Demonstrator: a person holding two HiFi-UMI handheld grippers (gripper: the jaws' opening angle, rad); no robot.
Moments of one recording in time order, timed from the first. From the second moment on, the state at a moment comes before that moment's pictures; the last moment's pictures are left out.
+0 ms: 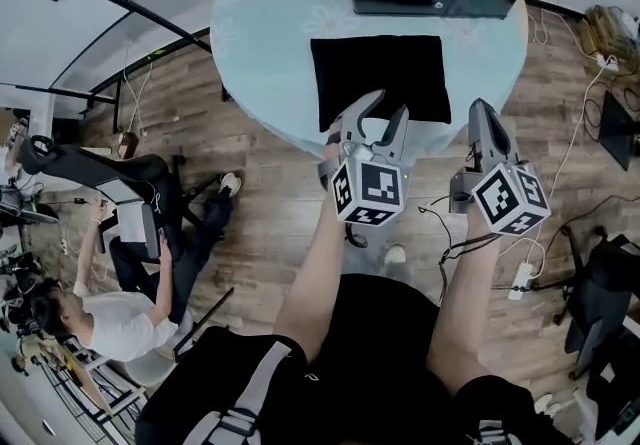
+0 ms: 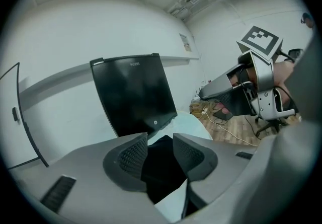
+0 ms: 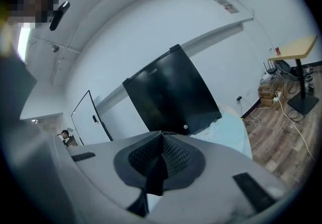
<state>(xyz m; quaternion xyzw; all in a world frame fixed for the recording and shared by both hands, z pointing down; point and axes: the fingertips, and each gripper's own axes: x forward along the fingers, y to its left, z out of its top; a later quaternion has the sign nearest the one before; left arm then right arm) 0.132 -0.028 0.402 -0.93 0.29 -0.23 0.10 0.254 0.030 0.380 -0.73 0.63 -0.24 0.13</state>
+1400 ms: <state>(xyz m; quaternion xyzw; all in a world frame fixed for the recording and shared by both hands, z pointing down) 0.201 -0.112 0.561 -0.89 0.23 -0.39 0.06 0.321 -0.020 0.484 -0.78 0.53 -0.33 0.07</state>
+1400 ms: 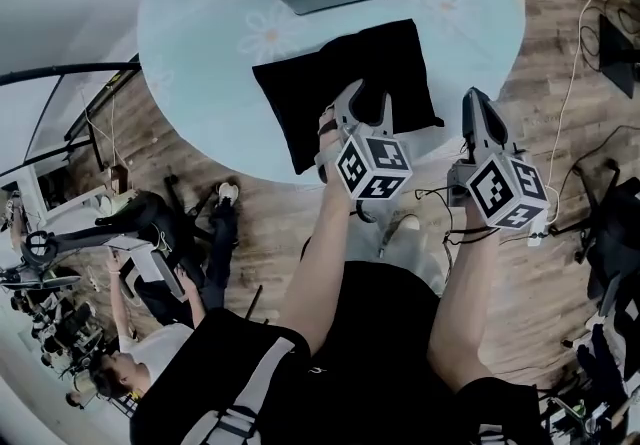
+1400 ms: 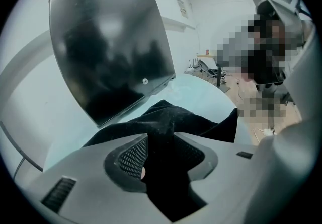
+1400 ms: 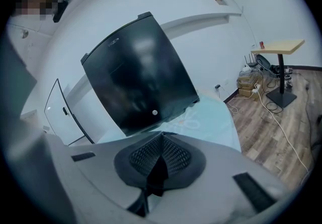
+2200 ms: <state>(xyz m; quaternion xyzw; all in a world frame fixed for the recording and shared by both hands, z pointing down) 0.174 -0.135 0.521 -0.90 0.28 -0.32 0.00 0.296 -0.061 0.462 -0.75 0.58 -0.32 0.04</state>
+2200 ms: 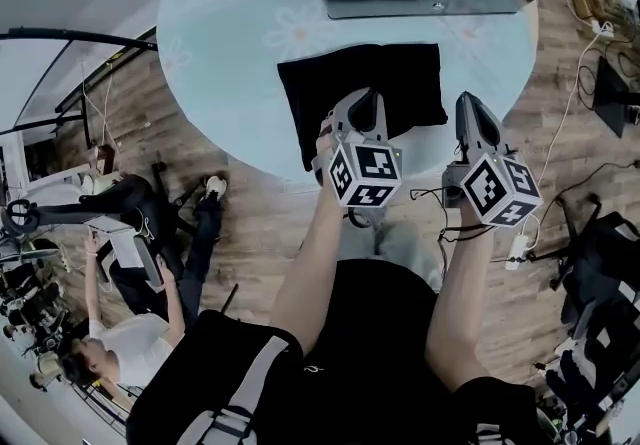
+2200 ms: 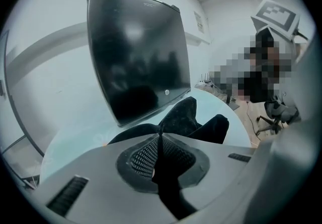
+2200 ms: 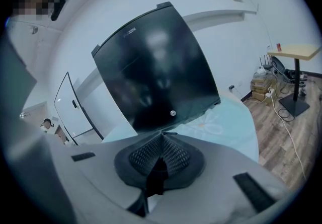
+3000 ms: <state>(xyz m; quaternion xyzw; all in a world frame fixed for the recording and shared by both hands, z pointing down) 0.125 -0.158 0.511 -0.89 0.32 -0.32 -0.03 0.273 -0.081 0.464 -0.73 0.60 -0.33 -0.04</state>
